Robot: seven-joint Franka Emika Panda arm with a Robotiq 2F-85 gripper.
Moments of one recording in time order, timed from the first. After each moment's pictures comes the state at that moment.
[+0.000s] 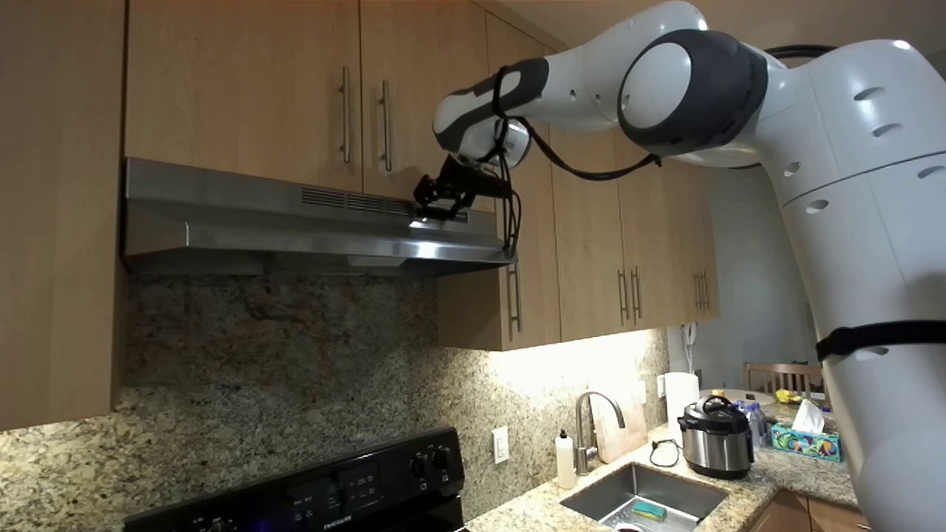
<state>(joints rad) 0.01 0.15 -0.21 -1.33 0.19 2.41 -0.22</state>
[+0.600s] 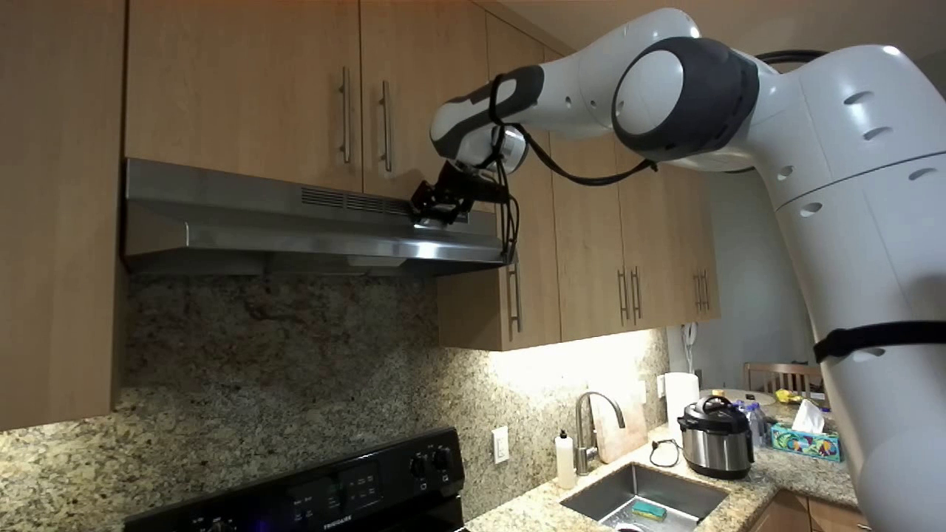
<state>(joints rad) 0.01 0.17 -0.21 -1.33 0.19 2.42 -0.22</state>
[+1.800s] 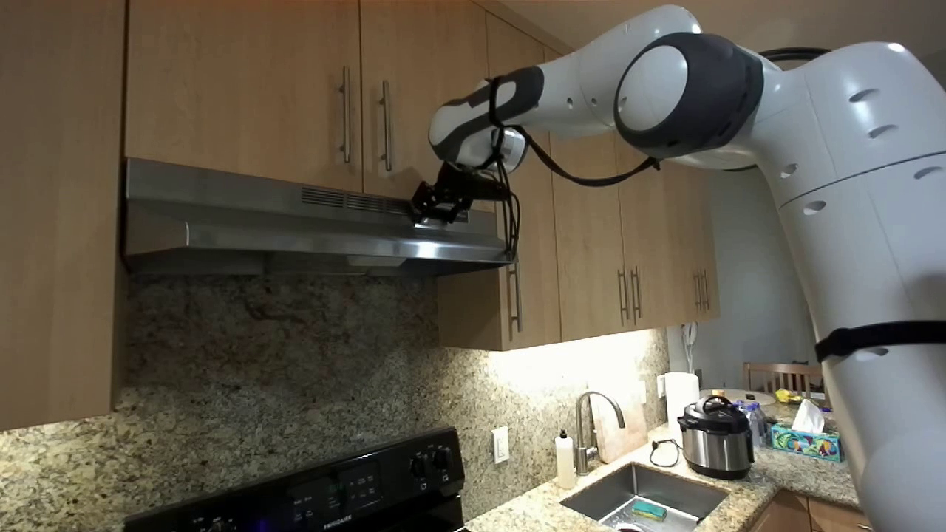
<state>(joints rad) 0.02 0.16 -0.21 -1.34 0.11 2.44 -0.21</state>
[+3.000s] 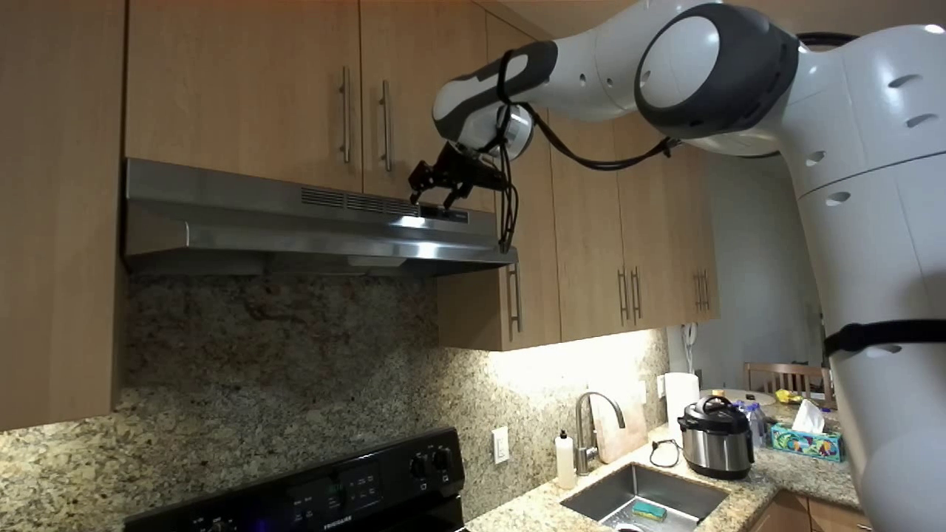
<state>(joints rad) 0.02 0.08 -0.18 -1.39 0.20 2.47 -0.19</state>
